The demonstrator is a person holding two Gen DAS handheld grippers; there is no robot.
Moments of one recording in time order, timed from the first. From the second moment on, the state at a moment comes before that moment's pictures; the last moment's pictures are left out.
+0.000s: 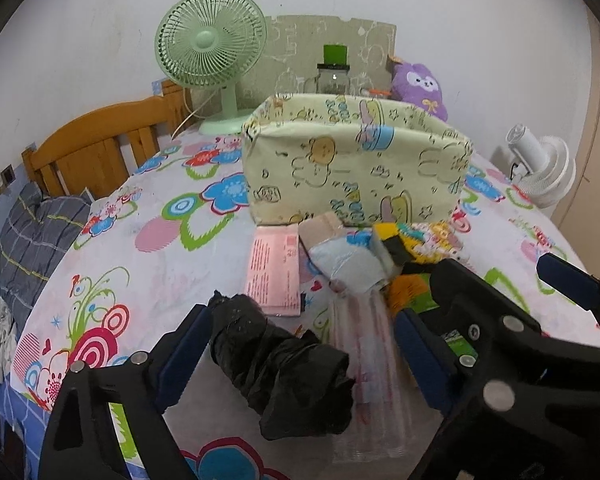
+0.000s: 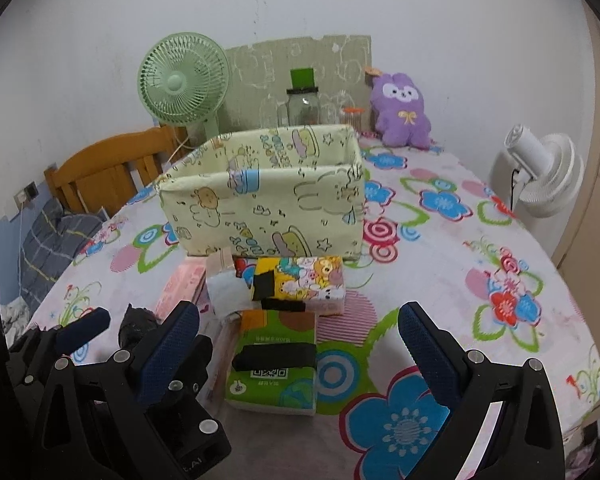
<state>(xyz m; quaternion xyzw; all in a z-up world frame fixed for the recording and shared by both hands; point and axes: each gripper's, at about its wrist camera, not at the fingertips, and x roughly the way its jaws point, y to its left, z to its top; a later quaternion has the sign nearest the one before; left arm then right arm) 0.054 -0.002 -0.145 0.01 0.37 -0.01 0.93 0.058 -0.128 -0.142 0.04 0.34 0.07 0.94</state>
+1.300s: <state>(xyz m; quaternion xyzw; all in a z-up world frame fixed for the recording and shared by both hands) 0.055 0.014 -0.144 0.00 0.35 -0.01 0.93 0.072 -0.108 -0.149 0.05 0.39 0.08 0.92</state>
